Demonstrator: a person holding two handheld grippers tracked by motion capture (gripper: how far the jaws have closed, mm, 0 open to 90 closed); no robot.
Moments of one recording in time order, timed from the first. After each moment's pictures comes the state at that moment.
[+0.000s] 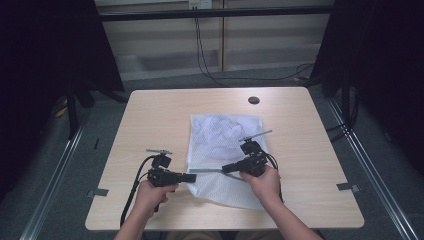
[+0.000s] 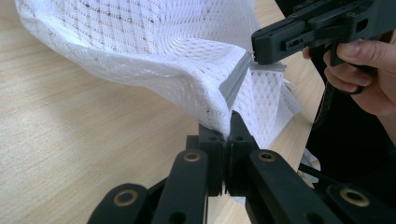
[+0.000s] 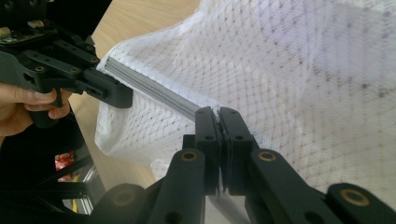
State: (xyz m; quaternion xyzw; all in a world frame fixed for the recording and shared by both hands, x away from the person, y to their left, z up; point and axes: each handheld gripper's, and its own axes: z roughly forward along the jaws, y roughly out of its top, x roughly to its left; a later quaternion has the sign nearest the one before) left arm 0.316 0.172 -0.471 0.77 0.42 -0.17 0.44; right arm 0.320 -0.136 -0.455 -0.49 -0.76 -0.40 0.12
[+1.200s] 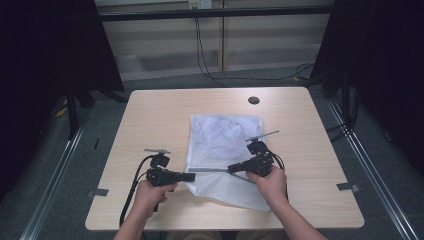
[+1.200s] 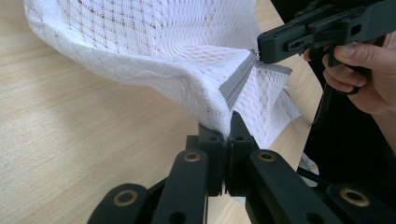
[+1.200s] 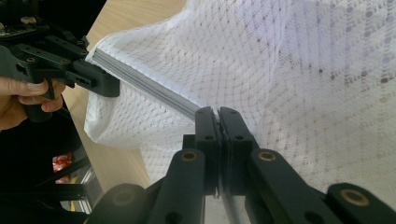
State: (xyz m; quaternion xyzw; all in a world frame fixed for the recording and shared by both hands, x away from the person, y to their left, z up) left arm 0.318 0.174 -0.472 0.77 0.42 -0.17 0.45; right arm 0.318 -0.151 -0.457 -0.50 -0.76 -0.39 0.12
